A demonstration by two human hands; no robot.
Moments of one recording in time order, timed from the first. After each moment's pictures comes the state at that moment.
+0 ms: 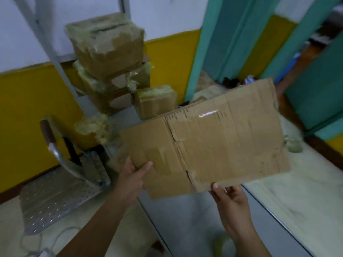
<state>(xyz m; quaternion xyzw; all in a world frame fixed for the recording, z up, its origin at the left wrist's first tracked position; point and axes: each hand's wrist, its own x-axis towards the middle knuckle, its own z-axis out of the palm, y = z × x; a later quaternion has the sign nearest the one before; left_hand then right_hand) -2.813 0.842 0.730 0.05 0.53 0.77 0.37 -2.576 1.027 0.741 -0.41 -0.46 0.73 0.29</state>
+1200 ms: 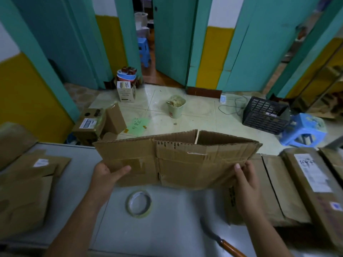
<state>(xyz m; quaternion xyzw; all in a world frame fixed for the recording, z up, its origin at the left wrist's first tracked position) -2.572 0.983 0.761 0.36 0.54 0.58 0.49 -2.170 0.975 0.796 -0.54 -0.43 0.44 0.57</state>
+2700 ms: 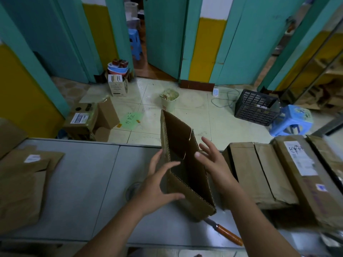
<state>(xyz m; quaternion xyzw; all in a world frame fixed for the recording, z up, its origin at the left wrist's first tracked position) -2.452 0.951 0.745 0.70 0.52 0.32 0.36 -2.218 0.989 0.820 -0.56 -0.51 0.53 0.38</state>
